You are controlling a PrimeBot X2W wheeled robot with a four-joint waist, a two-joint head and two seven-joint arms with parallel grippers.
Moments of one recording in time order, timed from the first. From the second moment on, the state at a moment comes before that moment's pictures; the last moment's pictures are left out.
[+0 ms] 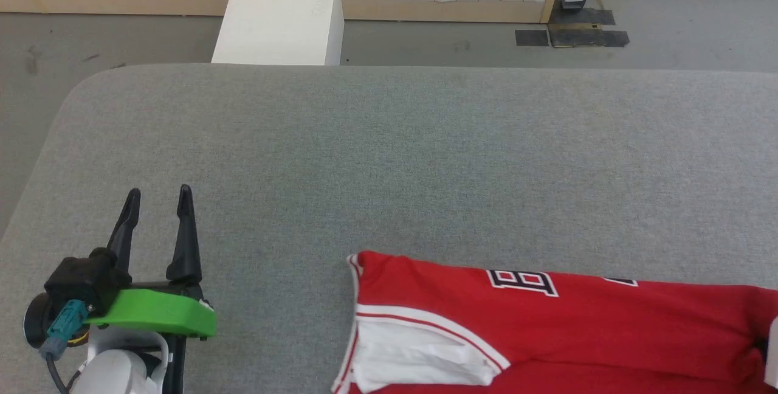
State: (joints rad) left arm -0.07 0.37 -0.17 -0.02 -0.47 0.11 -0.26; right arm -0.04 -0.34 -0.33 0.20 0.33 0.13 0.91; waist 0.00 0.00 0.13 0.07
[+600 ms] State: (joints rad) left arm -0.03 0.37 -0.17 -0.01 -0.47 0.11 -0.26; right arm 0.07 -0.34 -0.20 -0.28 0.36 0.13 1.21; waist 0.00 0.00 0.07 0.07
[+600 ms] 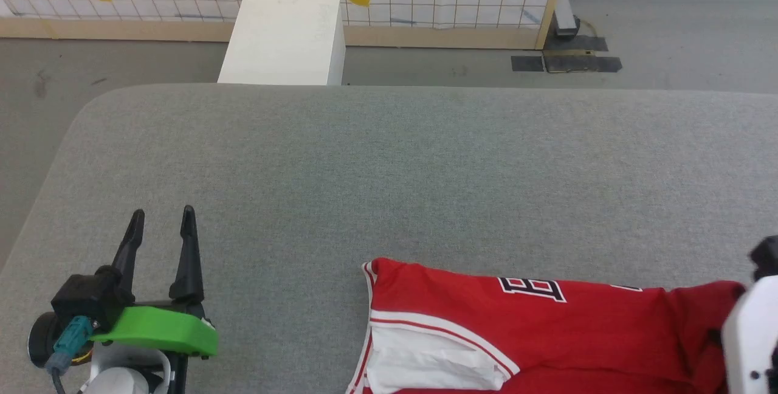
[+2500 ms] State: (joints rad) left arm -0.02 0.32 -0.17 0.03 -0.44 0.08 -0.26; right arm -0.30 -0.06 0.31 0.03 0.39 0.13 0.64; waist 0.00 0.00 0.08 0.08
